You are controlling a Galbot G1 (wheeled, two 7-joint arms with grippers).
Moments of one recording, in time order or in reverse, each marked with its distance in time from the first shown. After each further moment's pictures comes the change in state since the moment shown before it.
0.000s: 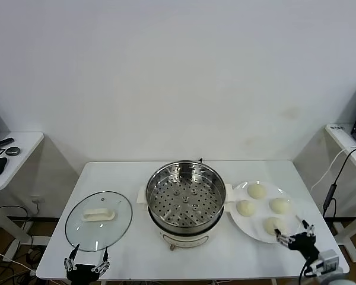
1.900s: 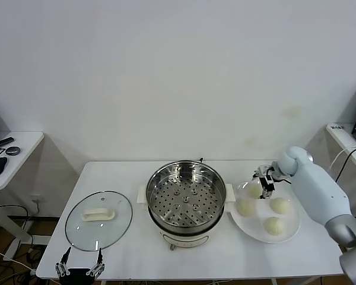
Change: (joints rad) left arm 0.064 -0.077 -0.021 -0.075 0.054 -0.013 -0.034; right arm 1.276 0.030 -1.034 -1.051 -0.722 0.316 -0.809
